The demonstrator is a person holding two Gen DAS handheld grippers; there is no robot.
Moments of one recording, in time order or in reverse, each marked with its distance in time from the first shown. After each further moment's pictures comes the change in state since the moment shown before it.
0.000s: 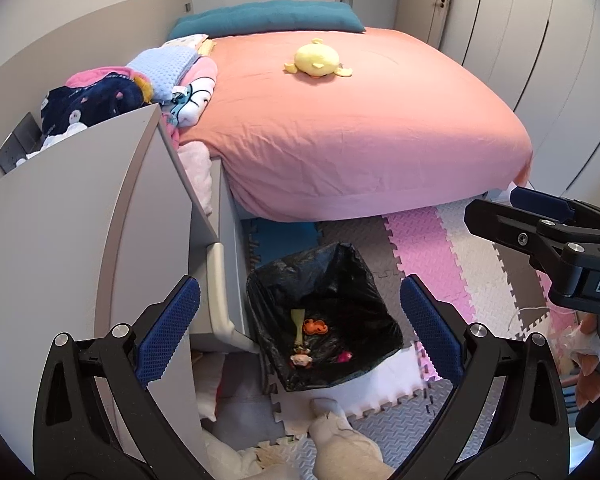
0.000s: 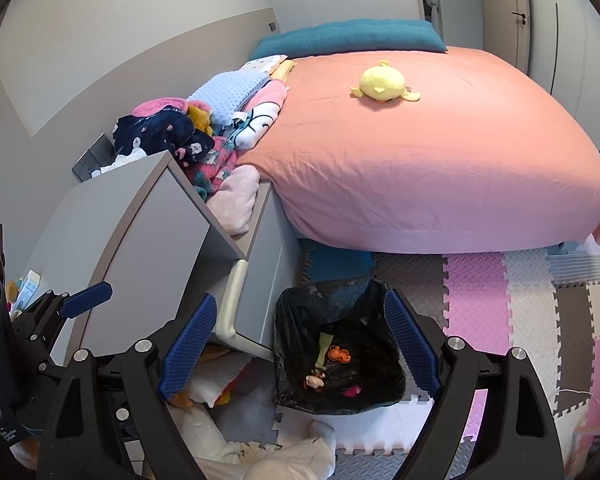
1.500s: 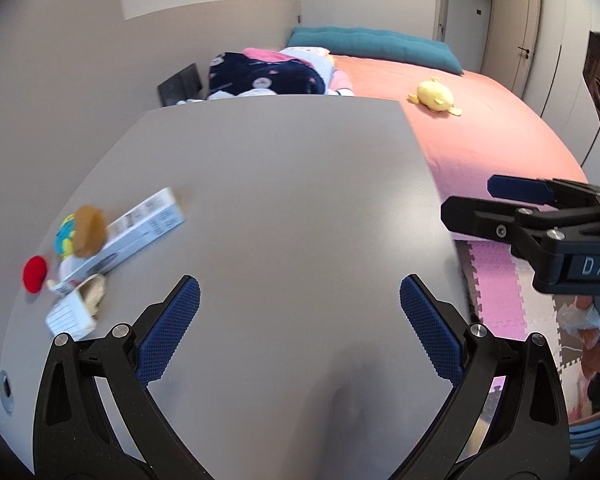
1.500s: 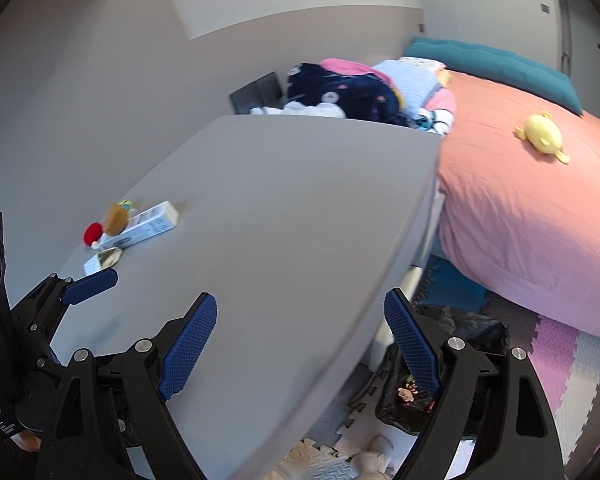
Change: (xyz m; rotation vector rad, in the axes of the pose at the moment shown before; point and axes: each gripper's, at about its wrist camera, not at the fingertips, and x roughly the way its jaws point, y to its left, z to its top) left arm -0.138 0.195 -0.120 -0.203 -0.090 0.250; right arm 0.018 0.273 -0.031 -0.344 0.050 0.287
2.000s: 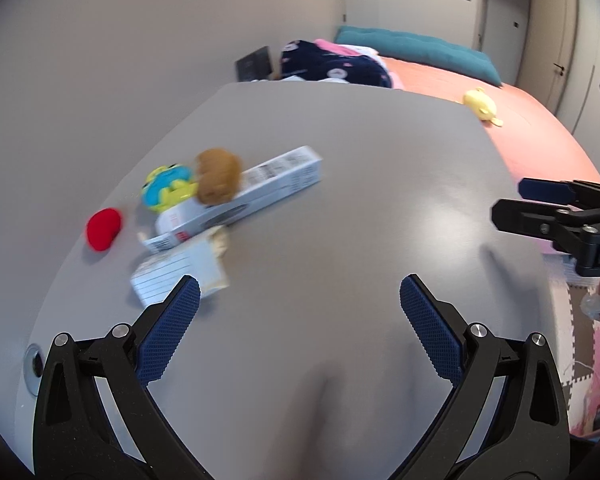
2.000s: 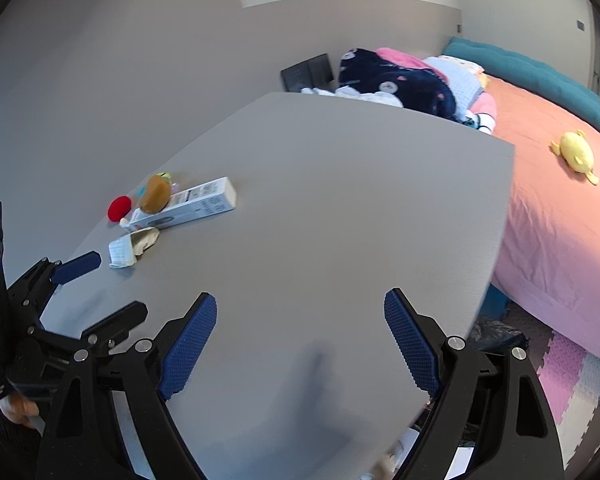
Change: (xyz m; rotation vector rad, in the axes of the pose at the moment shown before) left arm -0.022 0.100 -0.037 -0.097 0.011 0.101; right arm 0.032 0.070 0.002 -0.086 0.055 0.049
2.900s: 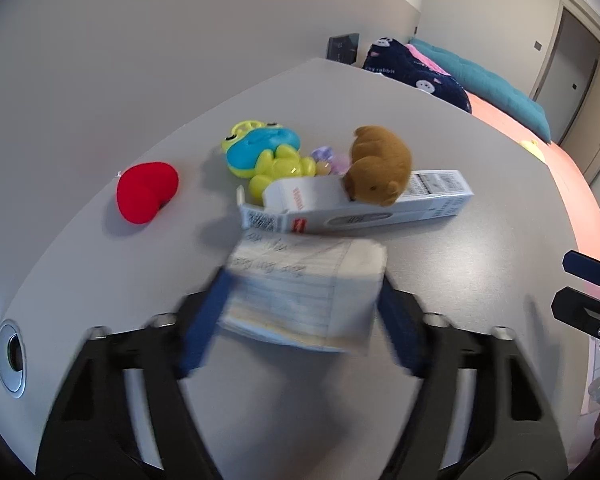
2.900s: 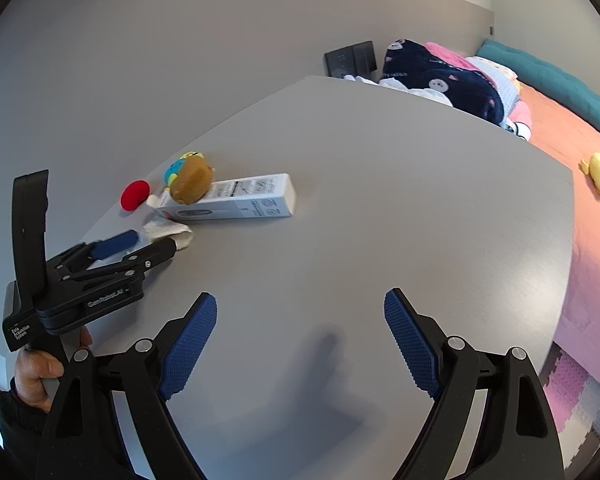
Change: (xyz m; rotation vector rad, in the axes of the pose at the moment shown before) left arm 0.048 0.086 0.002 -0.272 0.036 0.029; right arm 0.044 0.049 0.018 -0.074 0.053 0.039
